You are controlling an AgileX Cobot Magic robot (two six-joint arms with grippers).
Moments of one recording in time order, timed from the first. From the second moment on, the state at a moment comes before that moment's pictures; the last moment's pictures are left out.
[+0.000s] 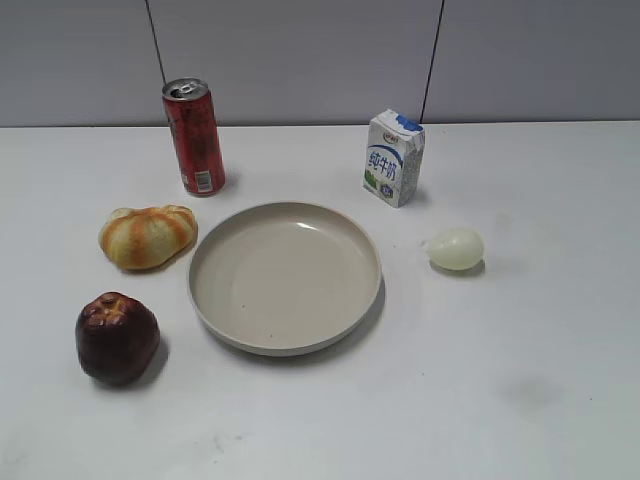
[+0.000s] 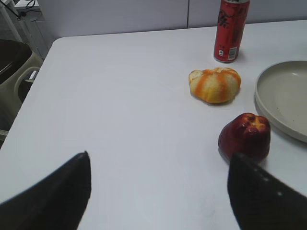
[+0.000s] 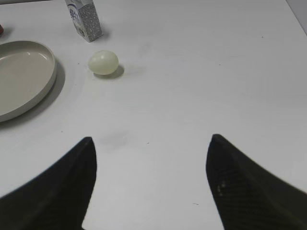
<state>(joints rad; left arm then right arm) -0.06 -0.01 -0.50 -0.03 1.04 0.10 0.08 -0.01 -0.49 0.04 1.05 0.10</state>
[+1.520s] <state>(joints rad) -0.06 -0.01 -0.50 -0.03 1.04 0.10 0.08 -0.01 -0.49 0.04 1.05 0.10</state>
